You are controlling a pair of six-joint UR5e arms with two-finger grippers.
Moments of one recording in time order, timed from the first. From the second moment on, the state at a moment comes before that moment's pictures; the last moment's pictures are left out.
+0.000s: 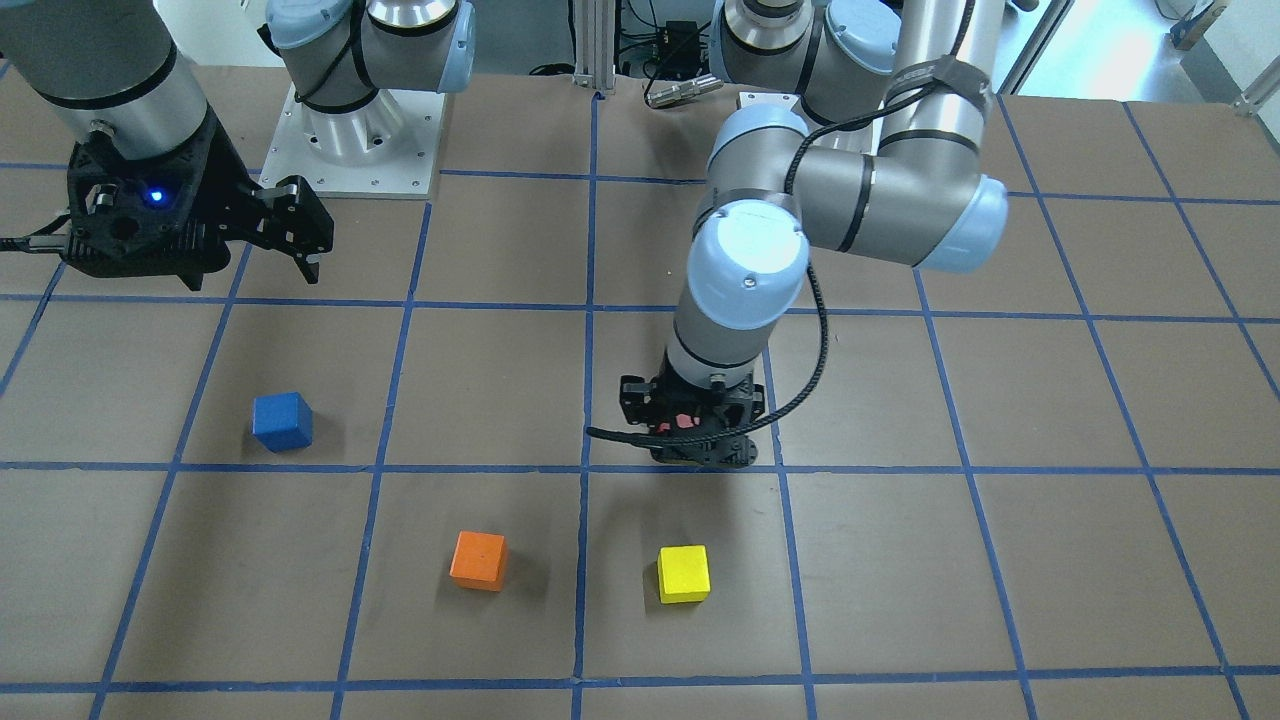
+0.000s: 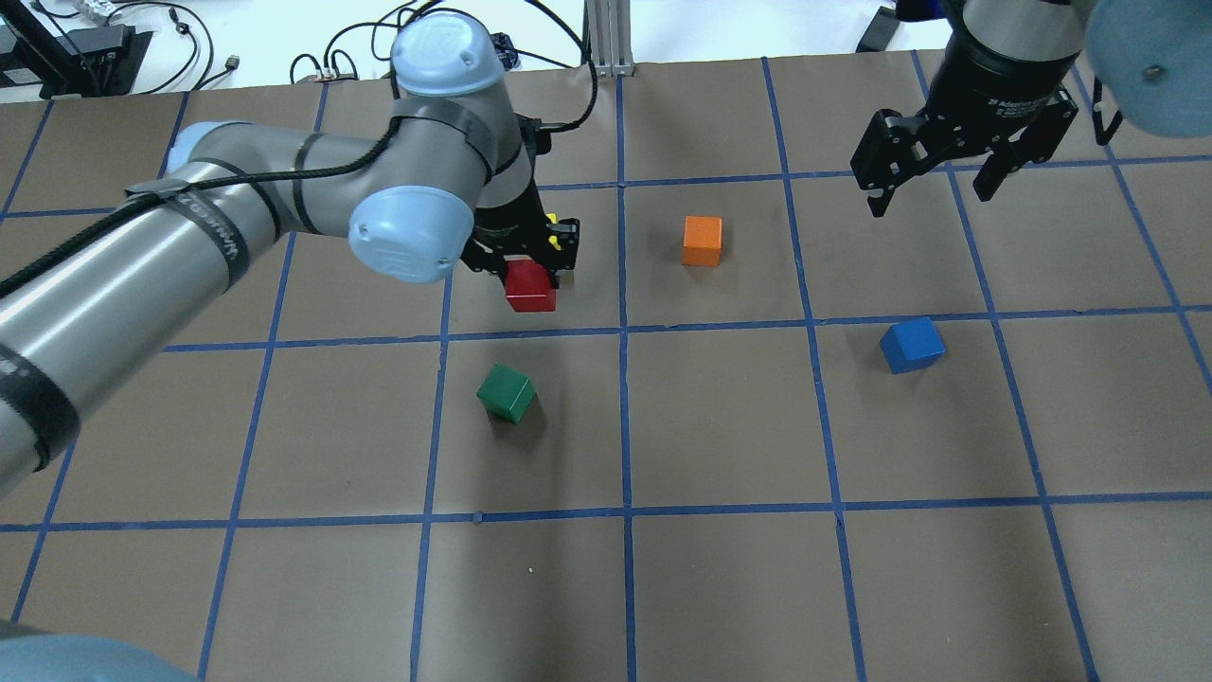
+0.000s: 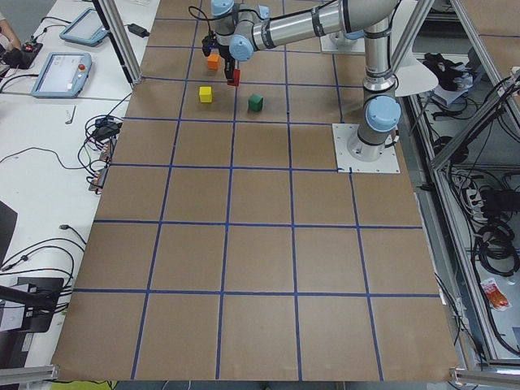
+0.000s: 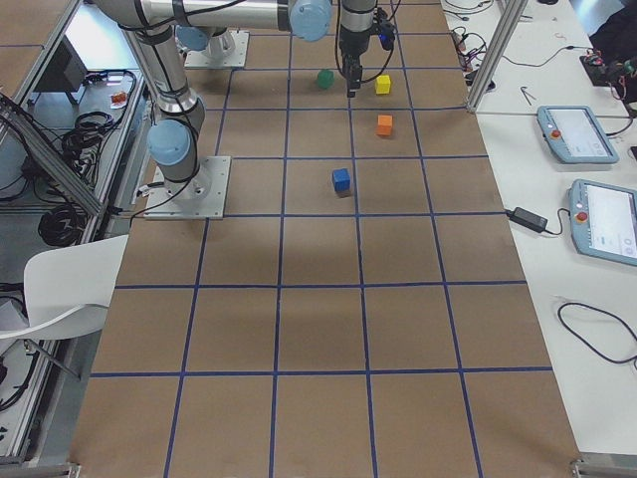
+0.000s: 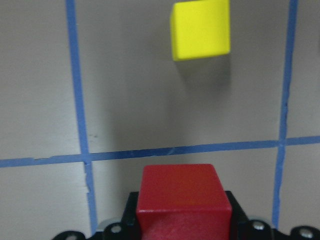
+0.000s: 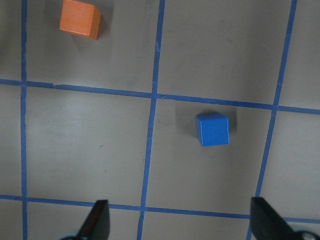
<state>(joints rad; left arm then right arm) -1.83 -1.97 -1.62 -1.12 1.52 -0.21 1.52 -1.52 1.53 -1.55 -1.59 -0.16</state>
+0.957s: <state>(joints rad) -1.93 -2.11 -1.61 -0.93 1.53 -0.30 1.52 -1.52 1.53 -1.58 -1.59 -0.14</state>
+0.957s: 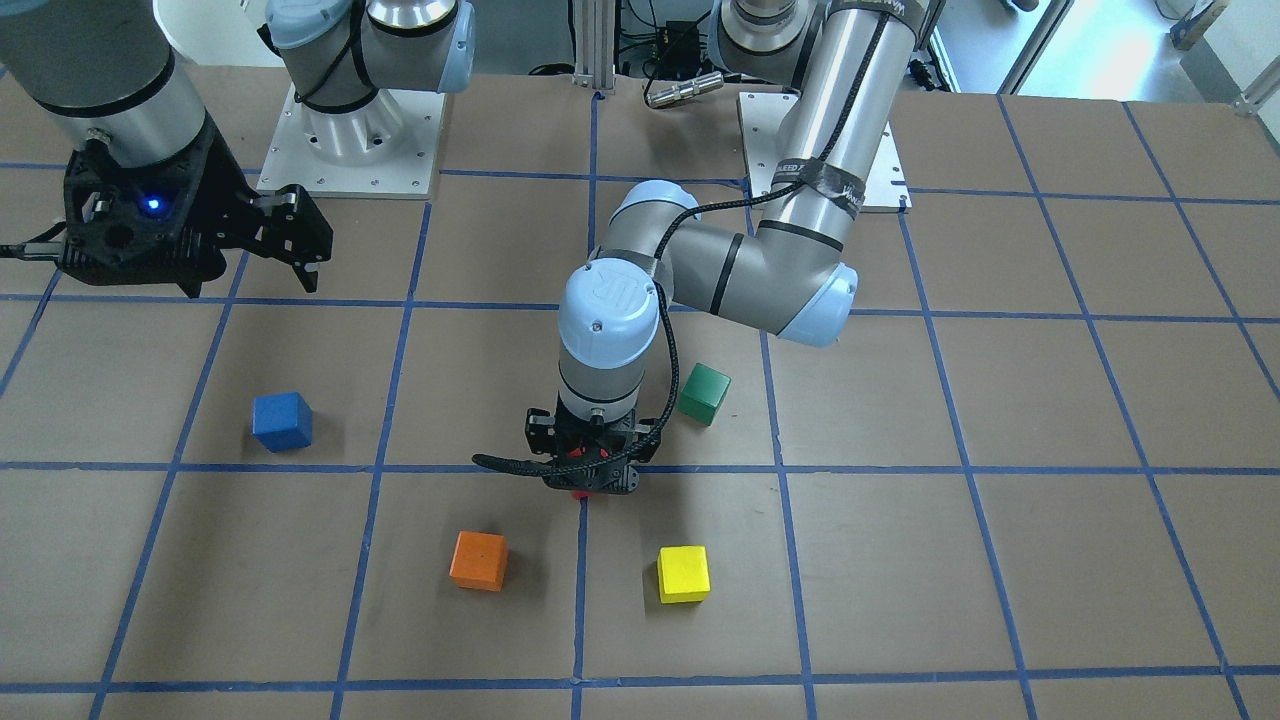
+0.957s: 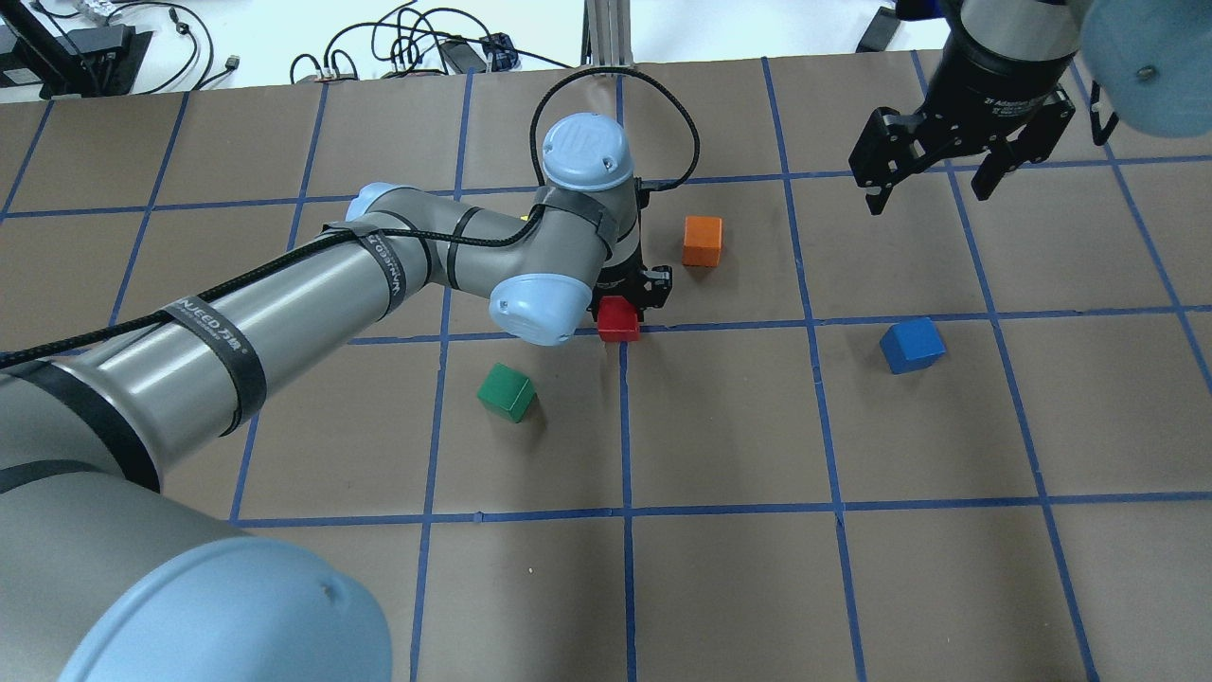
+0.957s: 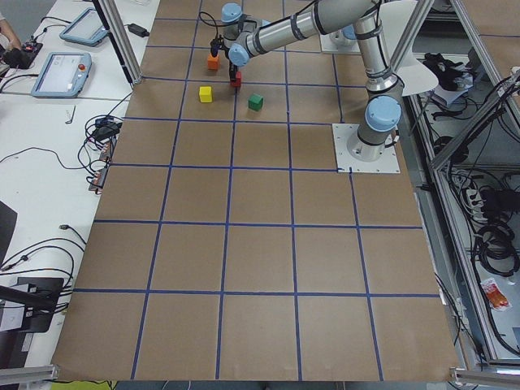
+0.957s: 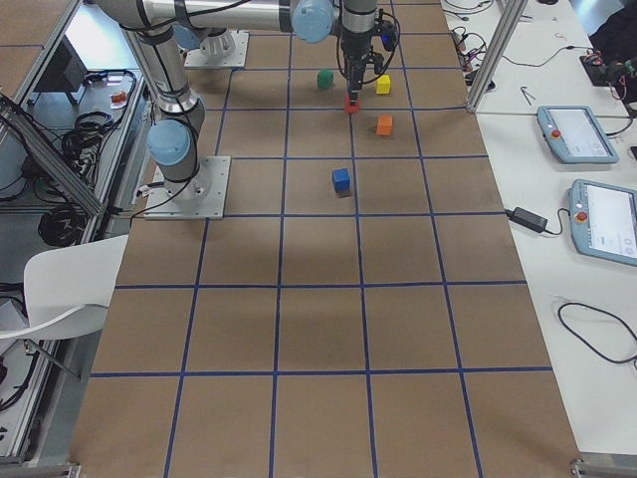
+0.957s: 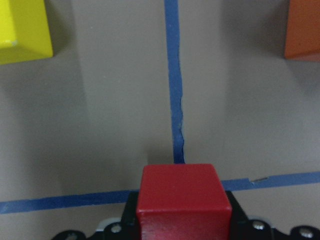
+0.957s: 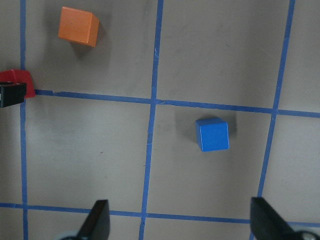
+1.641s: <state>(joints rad) -1.68 -1.90 -1.32 -1.57 1.53 0.03 1.52 -1.45 1.53 -1.60 -1.59 -0.14</state>
